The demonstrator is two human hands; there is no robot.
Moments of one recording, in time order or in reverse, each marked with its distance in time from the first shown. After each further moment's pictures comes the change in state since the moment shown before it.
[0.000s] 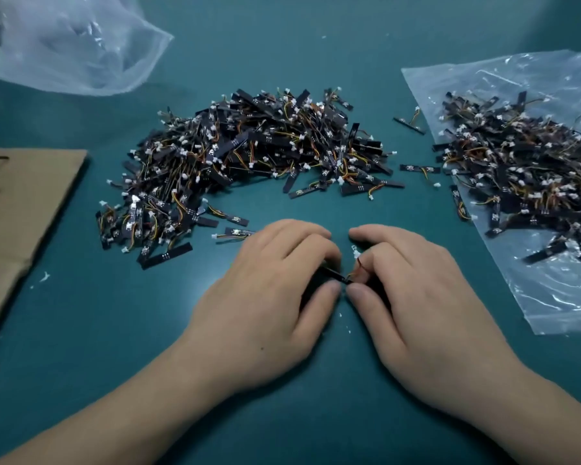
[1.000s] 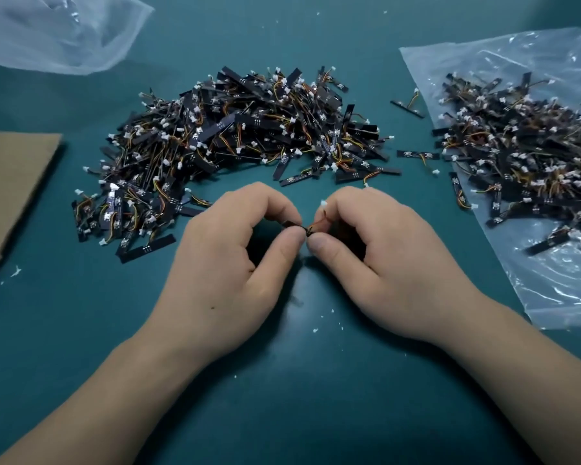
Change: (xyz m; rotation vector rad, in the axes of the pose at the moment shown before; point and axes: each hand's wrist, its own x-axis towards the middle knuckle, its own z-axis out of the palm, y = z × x) left_hand 0.009 -0.008 -0.011 -0.194 0.292 -0.129; right_hand 0.049 0.006 0.003 0.211 0.023 -0.079
